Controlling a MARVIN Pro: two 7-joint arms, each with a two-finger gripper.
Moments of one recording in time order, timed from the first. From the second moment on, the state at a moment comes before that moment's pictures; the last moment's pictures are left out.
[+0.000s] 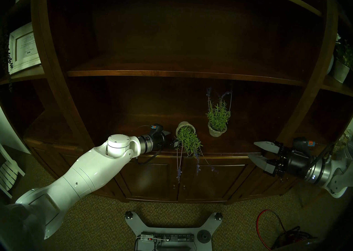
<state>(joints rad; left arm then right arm) 1.18 -0.98 -0.86 -1.40 -0.76 0.24 -0.36 1.42 -0.64 -2.58 -2.20 1.80 -0.94 0.63</state>
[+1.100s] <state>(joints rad) 1.20 -0.99 -0.91 -1.43 -0.84 0.21 -0.44 1.50 -0.70 -2.70 -2.33 1.42 -0.94 0.20</state>
